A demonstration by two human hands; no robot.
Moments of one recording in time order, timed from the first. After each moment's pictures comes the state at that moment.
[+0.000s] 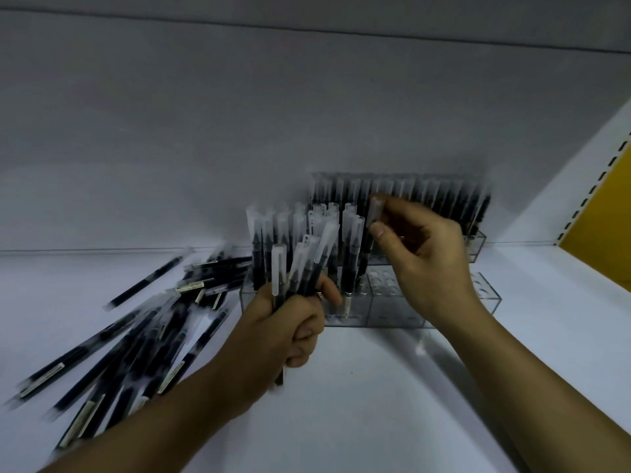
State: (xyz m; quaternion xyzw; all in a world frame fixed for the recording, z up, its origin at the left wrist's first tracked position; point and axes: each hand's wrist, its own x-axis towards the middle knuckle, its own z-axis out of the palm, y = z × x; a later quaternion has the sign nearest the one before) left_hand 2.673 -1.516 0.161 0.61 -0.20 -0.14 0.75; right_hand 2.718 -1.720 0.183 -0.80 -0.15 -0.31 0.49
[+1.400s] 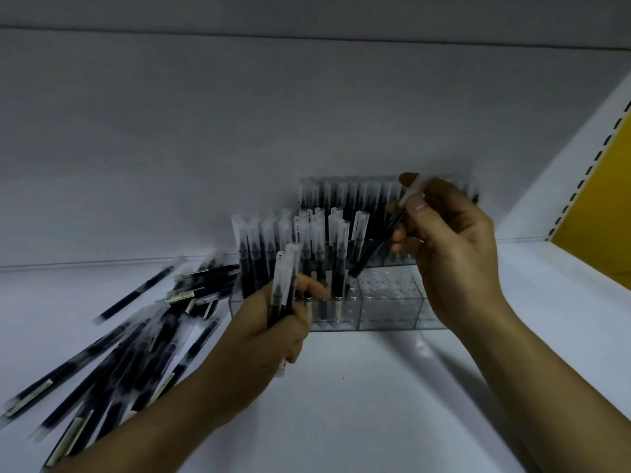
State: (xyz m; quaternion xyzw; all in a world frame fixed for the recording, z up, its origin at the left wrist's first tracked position) left_hand 2.678 -1.514 0.150 0.72 -0.22 -0.04 0.66; right_hand 2.702 -1.730 0.206 -0.61 -0.11 -0.25 0.74
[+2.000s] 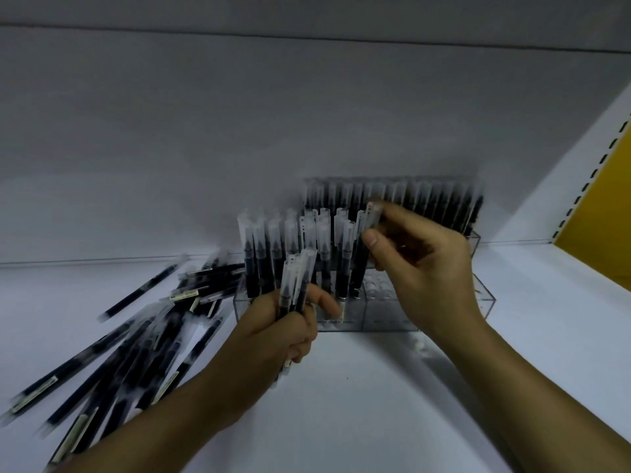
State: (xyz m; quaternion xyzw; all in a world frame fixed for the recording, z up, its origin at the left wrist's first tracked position) left_hand 2.681 -1.512 0.147 0.69 -0.22 -0.08 0.69; right_hand 2.706 -1.720 0.180 -0.77 -0.18 -0.34 0.51
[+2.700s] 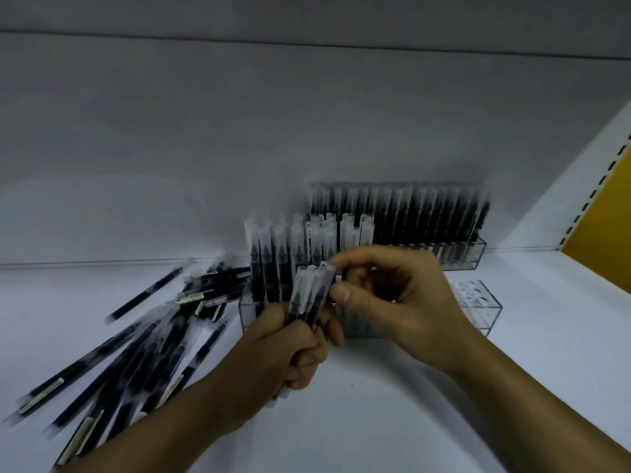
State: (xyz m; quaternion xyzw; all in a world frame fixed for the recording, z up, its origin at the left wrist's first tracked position) left_hand 2.676 -1.511 0.156 0.62 -0.21 -0.20 0.73; right_hand 2.691 -1.707 0.181 -0.75 -0.31 -0.16 0.56
